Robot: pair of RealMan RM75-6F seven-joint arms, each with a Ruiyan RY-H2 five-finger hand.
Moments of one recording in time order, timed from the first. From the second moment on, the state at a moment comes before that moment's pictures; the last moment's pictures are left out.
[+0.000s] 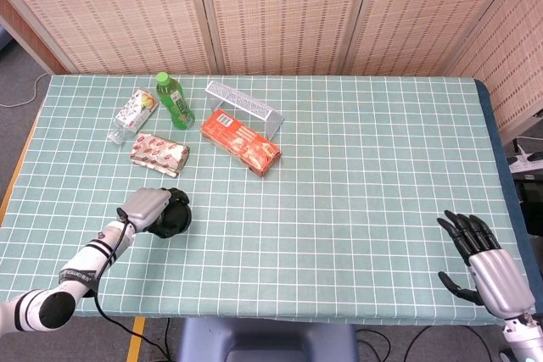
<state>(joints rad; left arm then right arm) -0.83 -1.06 -0.14 -1.86 0.75 0.67 0.39 0.05 -1.00 -0.07 -1.70 -1.74 1.53 0.09</state>
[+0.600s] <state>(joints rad) -0.94 -1.24 0.08 -1.72 0.63 0.78 0.66 0.05 -1.00 -0.07 -1.69 -1.74 1.52 0.09</state>
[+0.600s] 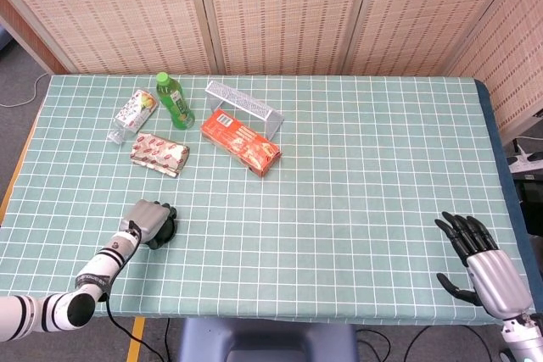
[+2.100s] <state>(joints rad) -0.89 -1.22 0.14 -1.77 0.75 0.94 0.69 0.05 -0.99 -0.08 -1.69 -1.77 1.55 0.14</state>
